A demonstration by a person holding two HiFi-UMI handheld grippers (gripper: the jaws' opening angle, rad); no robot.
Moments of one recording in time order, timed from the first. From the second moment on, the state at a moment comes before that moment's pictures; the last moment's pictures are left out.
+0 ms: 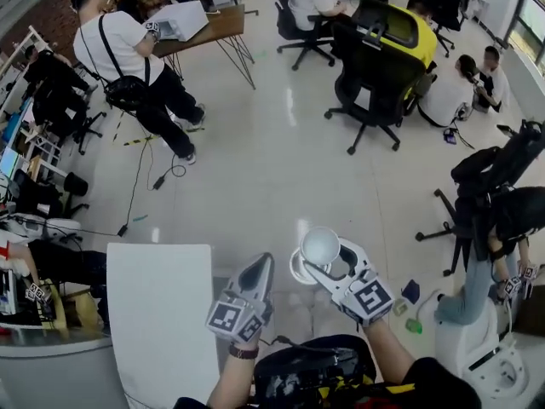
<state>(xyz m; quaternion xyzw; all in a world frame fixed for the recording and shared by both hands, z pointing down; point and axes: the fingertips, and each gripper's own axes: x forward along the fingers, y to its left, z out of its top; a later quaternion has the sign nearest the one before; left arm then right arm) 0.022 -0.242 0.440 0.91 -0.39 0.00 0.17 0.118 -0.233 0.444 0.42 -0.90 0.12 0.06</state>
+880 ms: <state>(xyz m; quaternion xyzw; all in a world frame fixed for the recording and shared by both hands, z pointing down) -0.004 -0.250 0.644 0.88 -0.38 0.08 0.28 0.073 -0.256 0.678 0.39 -0.87 0.26 0.12</state>
